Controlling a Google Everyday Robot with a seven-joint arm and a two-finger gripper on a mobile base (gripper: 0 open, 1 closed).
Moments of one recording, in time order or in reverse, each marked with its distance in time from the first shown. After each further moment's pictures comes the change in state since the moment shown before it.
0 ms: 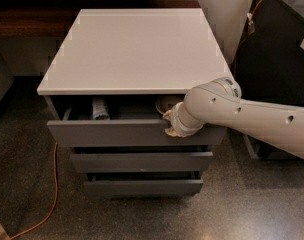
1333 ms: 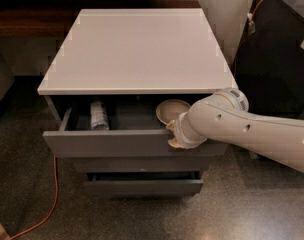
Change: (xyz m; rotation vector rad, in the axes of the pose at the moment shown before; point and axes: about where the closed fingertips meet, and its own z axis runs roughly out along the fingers) arm -0.004 0.035 -0.019 0.009 0.034 0.046
